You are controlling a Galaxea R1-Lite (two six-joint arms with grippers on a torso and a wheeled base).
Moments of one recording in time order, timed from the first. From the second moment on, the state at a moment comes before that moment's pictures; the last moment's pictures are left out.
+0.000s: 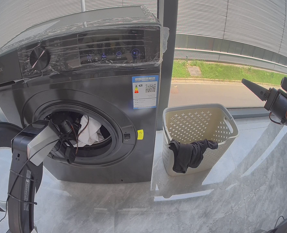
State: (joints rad) left arm -0.09 2.65 -1.44 -1.55 0.11 -0.62; right arm 0.07 1.44 -0.62 -0.94 0.46 0.36
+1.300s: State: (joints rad) left arm -0.12 2.64 -1.25 -1.54 -0.06 -0.48; right arm 0.06 1.44 -0.62 -0.94 0.46 0.36
